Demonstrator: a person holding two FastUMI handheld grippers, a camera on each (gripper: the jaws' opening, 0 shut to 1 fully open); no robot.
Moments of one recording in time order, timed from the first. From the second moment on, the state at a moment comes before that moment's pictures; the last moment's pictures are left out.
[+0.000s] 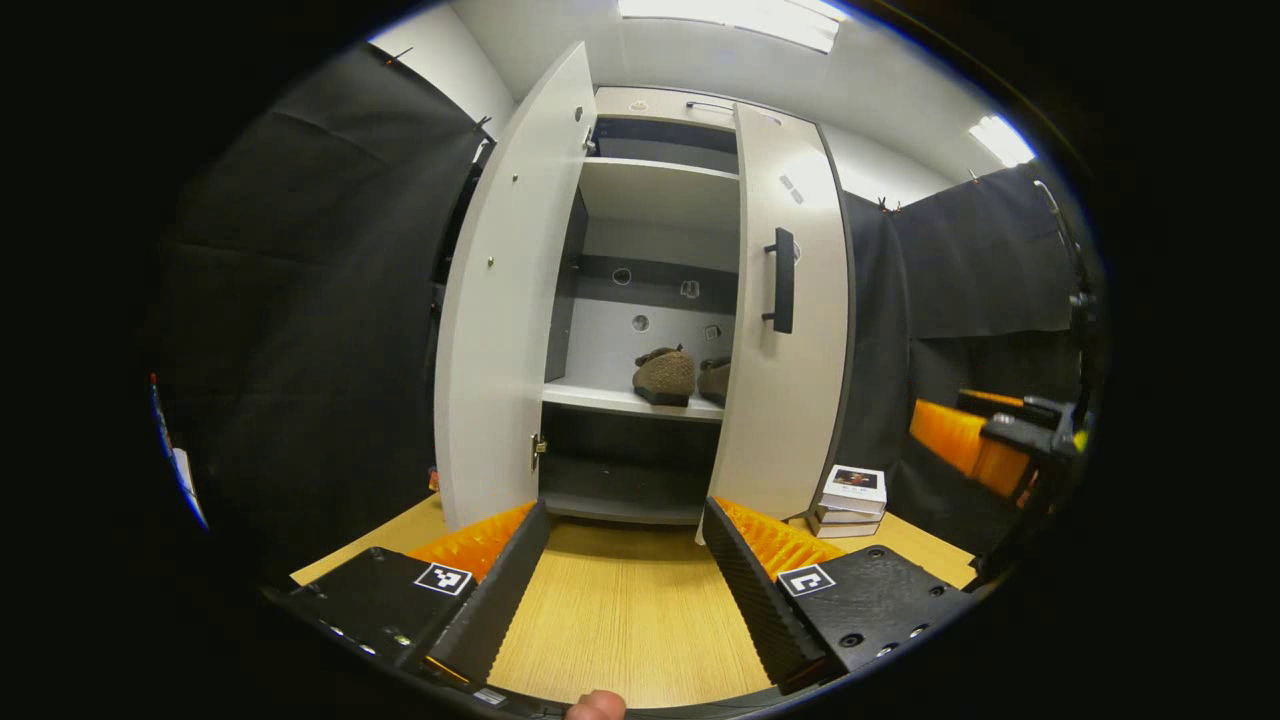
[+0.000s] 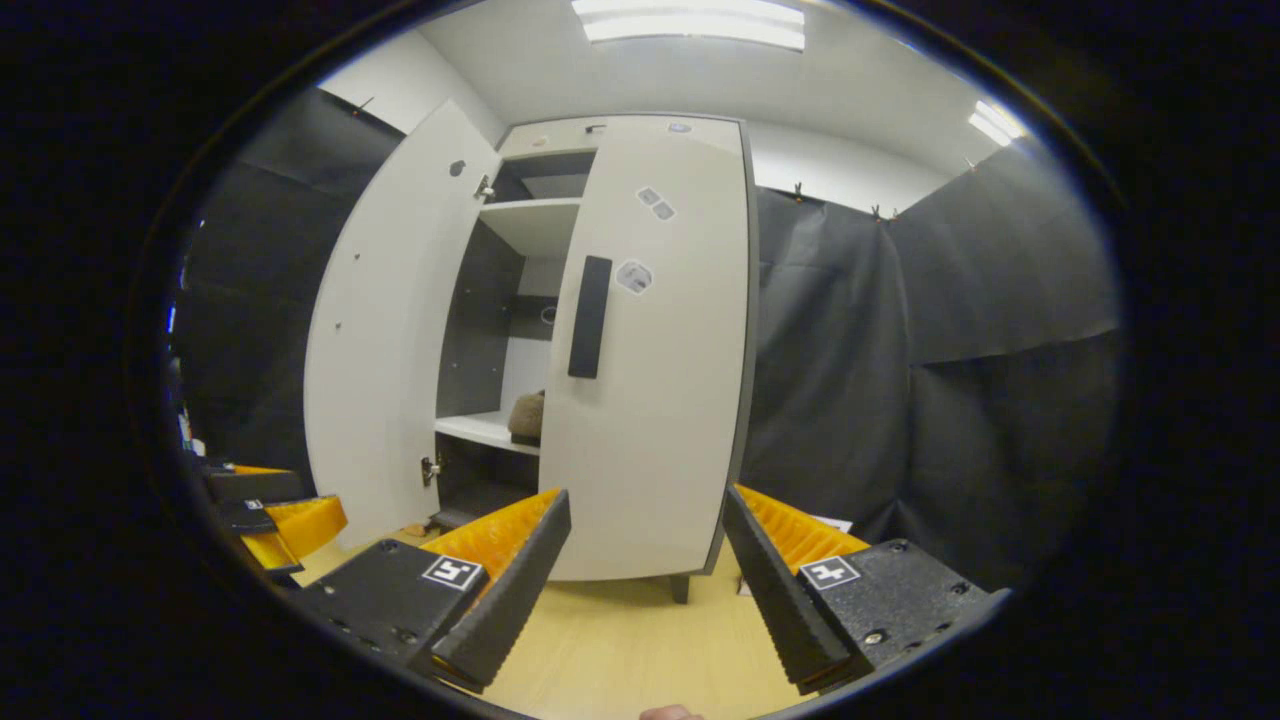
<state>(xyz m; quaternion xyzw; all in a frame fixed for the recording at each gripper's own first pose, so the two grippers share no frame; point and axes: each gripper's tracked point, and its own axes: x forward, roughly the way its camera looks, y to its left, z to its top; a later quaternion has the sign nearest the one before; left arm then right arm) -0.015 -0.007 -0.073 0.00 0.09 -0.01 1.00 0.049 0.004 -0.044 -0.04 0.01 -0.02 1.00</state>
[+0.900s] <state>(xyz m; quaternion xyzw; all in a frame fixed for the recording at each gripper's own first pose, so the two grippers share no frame) 0.007 0.059 0.084 -0.08 -0.06 0.04 0.99 0.036 -0.017 -0.075 -0.03 0.03 -0.05 1.00</state>
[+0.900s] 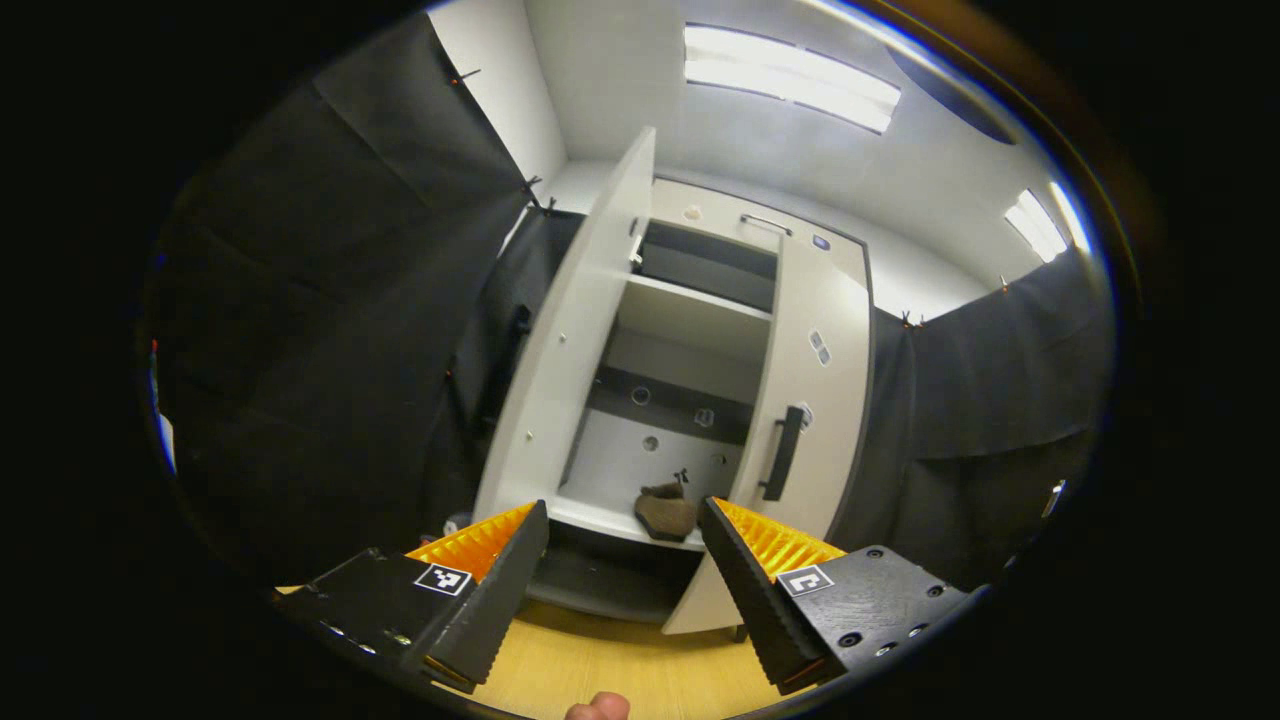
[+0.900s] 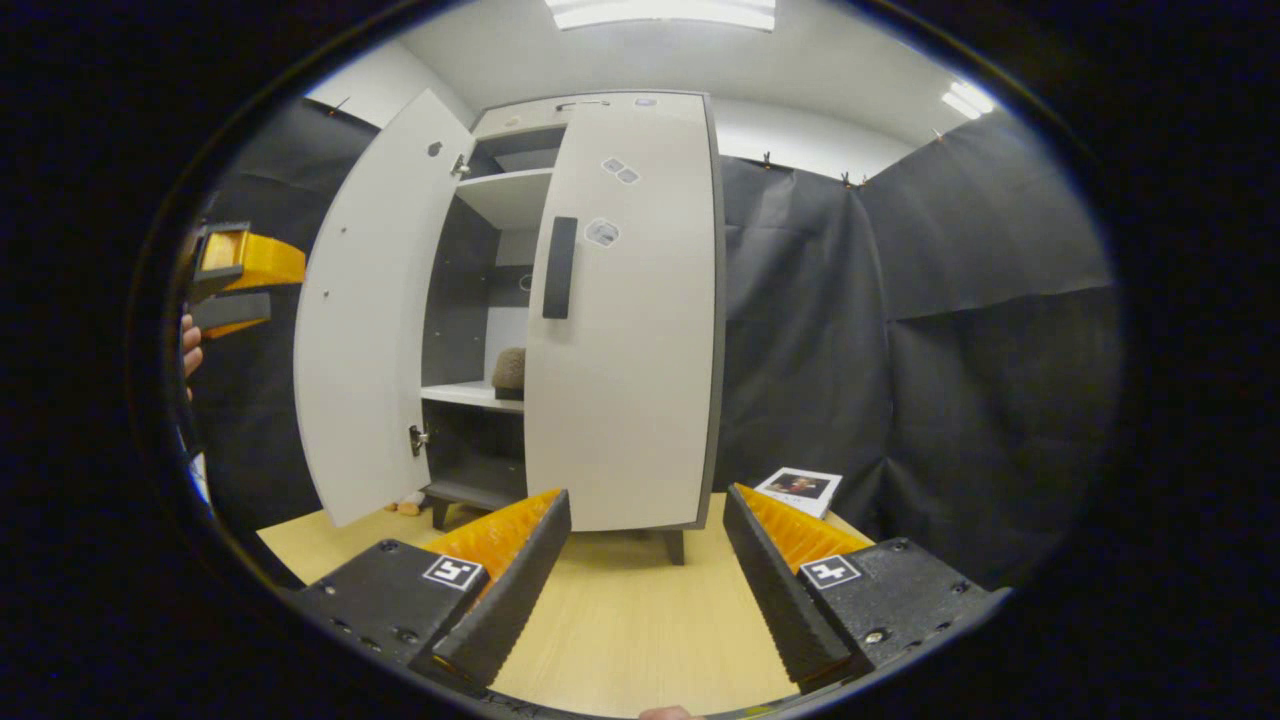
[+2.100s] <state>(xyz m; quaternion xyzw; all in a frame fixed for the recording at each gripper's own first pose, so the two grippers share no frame) 0.099 0.230 0.056 -0.03 -0.02 0.16 0.99 0.047 -0.031 -0.058 -0.03 0.02 -0.08 1.00</state>
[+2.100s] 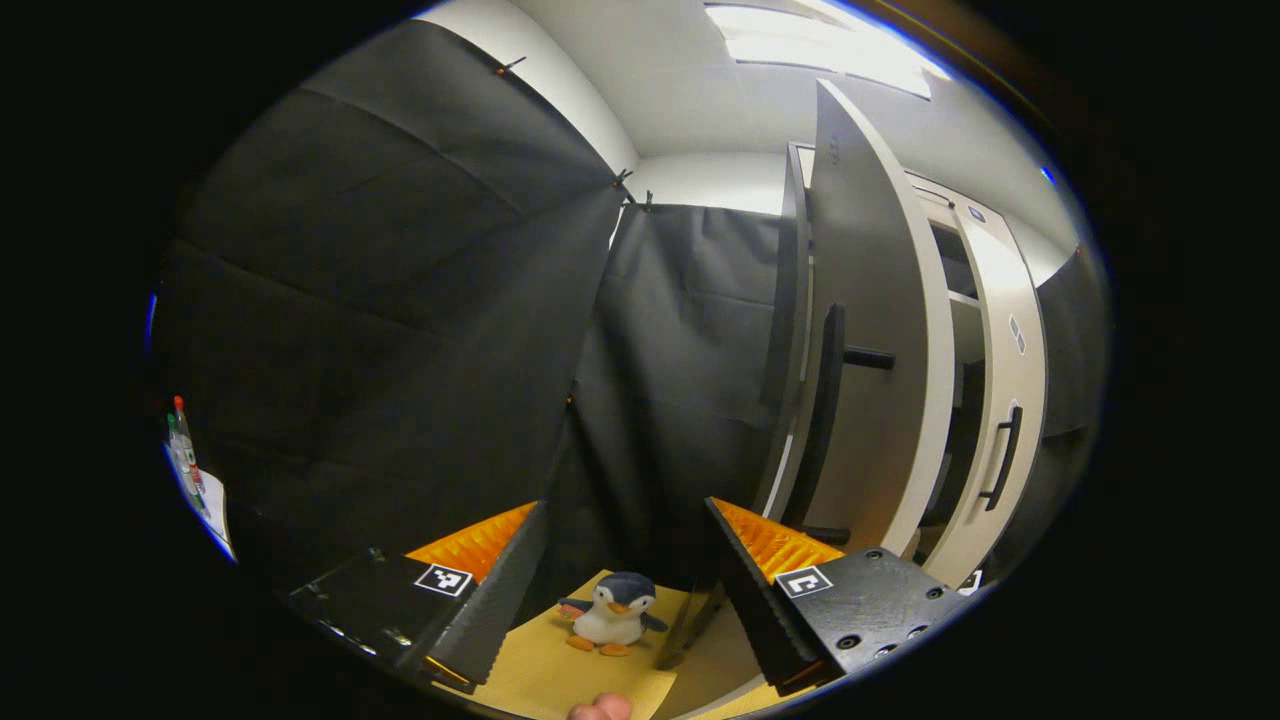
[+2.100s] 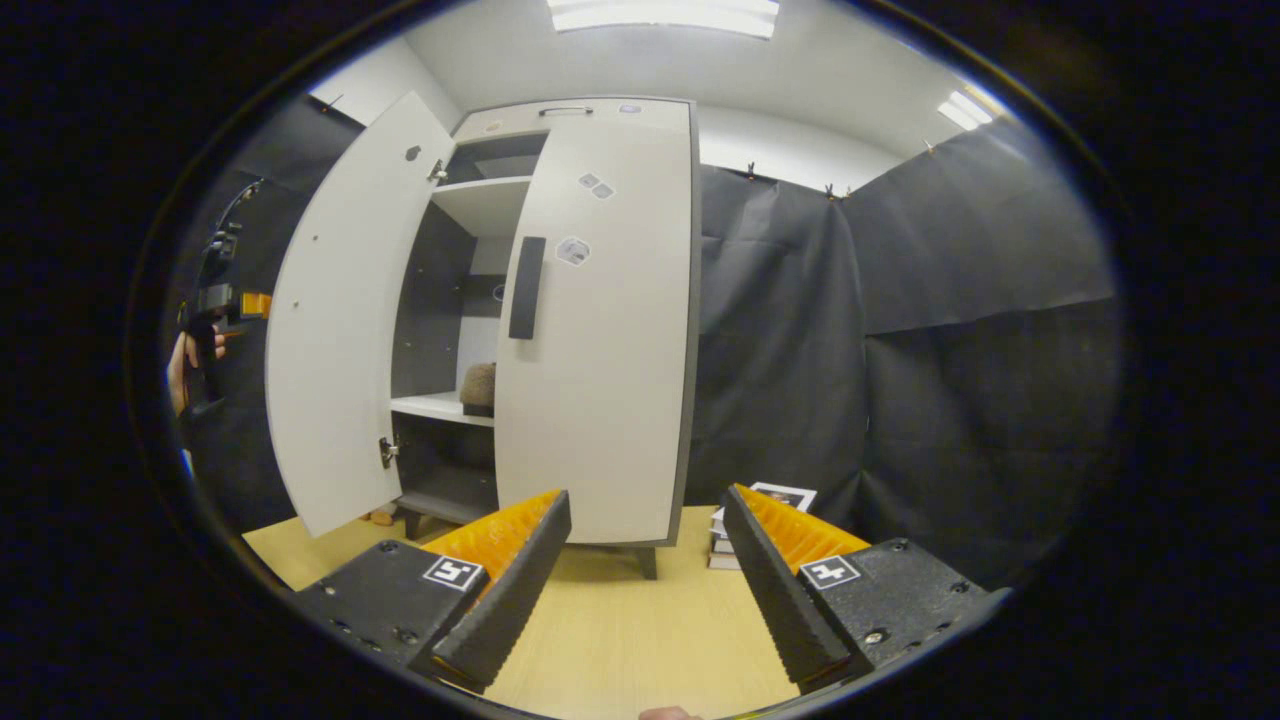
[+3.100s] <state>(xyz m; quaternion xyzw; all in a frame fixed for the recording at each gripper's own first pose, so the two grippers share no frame) 0.118 0.097 0.043 -0.04 -0.01 0.03 1.00 0.041 -0.055 -0.049 -0.04 0.02 -0.08 1.00</state>
